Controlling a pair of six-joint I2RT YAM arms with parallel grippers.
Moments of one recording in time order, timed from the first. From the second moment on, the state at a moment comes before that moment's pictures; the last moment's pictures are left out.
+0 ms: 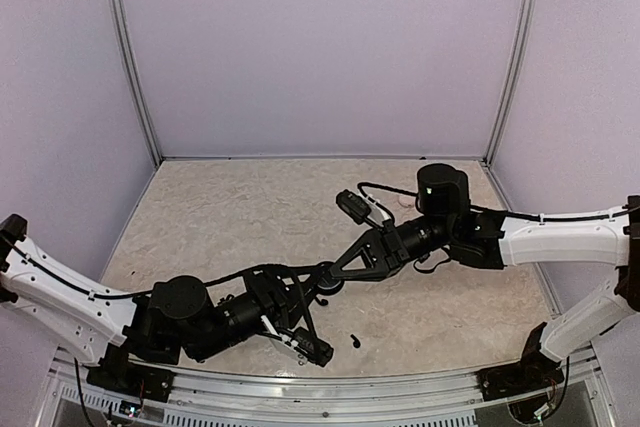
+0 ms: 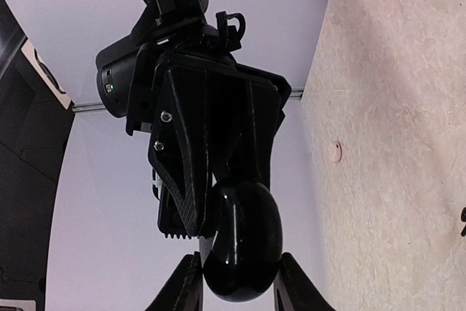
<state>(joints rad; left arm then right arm) -1.52 1.29 0.57 0.72 -0.57 1.59 0.92 1.39 0.85 0.31 -1.01 0.94</state>
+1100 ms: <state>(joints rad) -1.42 1.26 0.88 0.22 -0.37 1.08 0.75 1.09 1.00 -0.01 -0.63 0.42</state>
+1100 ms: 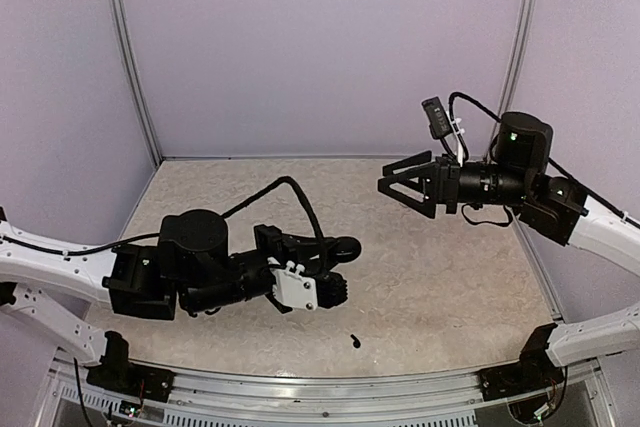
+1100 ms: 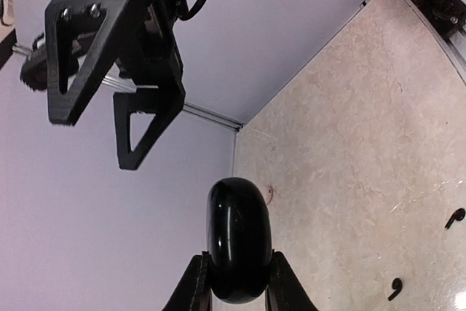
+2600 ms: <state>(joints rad) -0.95 1.51 1.31 -0.31 0.79 0.11 0.95 1.22 1.12 -0.41 -0.61 -0.25</state>
